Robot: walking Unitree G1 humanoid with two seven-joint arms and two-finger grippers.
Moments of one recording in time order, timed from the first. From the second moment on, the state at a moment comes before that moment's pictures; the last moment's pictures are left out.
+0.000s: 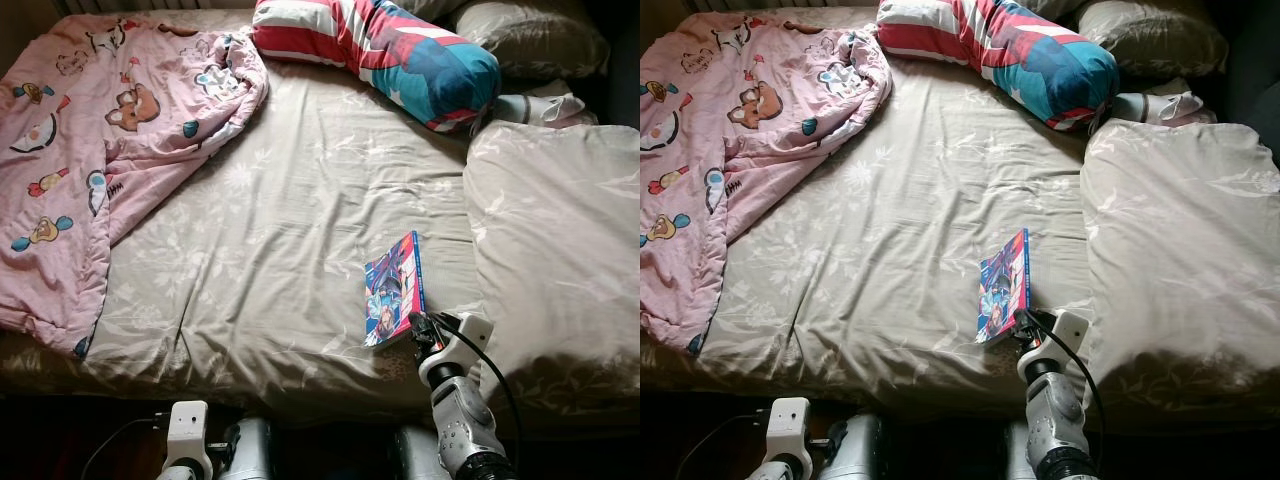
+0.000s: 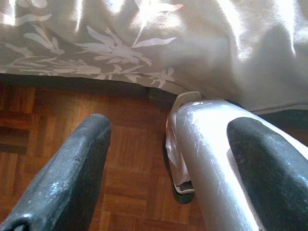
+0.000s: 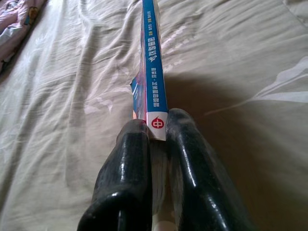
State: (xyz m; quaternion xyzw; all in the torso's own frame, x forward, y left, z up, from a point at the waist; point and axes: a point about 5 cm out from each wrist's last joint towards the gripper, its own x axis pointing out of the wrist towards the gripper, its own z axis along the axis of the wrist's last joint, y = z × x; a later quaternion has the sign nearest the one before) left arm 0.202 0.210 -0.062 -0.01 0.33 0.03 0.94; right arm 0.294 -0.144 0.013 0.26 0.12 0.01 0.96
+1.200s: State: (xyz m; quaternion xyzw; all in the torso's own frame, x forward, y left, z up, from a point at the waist) left arm 0.203 0.210 -0.062 0.00 0.33 0.03 0.94; right arm 0.295 -0.160 0.014 0.22 0.11 -0.05 0.97
